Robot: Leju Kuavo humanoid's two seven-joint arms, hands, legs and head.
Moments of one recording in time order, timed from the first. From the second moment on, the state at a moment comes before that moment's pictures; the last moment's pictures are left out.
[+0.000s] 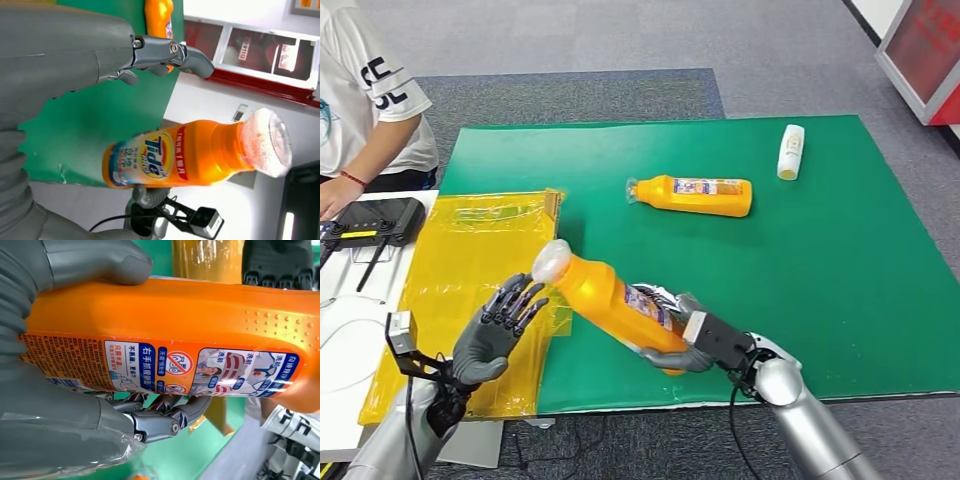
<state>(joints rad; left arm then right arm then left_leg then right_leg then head) -0.22 0.12 -0.25 -1.05 0.24 -0.93 -0.63 -0.25 -0.07 0.44 -1.37 0.10 0.34 -0.42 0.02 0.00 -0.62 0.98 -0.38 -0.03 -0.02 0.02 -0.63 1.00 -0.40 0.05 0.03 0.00</state>
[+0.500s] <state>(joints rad) -0.26 0.13 -0.31 -1.14 0.26 -0.86 -0.58 -0.29 -0.02 0.56 -1.37 0.23 0.22 -0.41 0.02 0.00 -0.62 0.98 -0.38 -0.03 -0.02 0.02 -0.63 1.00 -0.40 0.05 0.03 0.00</state>
